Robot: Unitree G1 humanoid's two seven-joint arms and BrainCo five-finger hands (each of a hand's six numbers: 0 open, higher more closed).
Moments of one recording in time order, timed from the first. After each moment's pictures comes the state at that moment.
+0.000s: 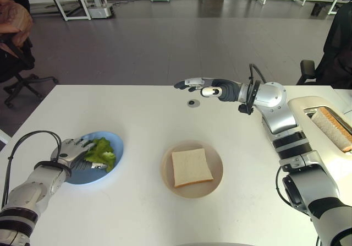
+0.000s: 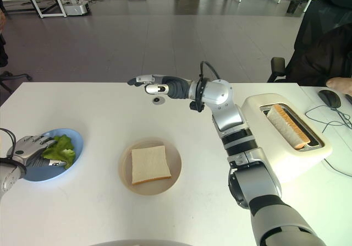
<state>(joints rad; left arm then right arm) -0.06 1.02 -0.18 0.43 0.96 -0.13 -0.03 -0.87 -0.35 0.24 0.40 -0.03 -0.27 0.87</state>
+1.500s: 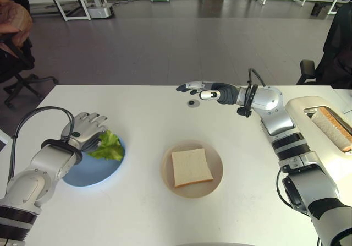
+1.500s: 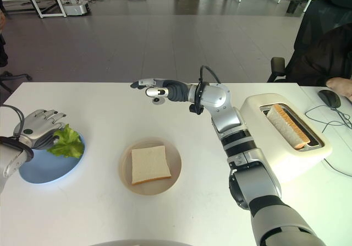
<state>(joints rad) -0.01 1.07 -0.04 -0.01 1.01 -0.09 -0.22 -0.86 -0.35 0.26 0.45 -0.06 -0.30 0.83</state>
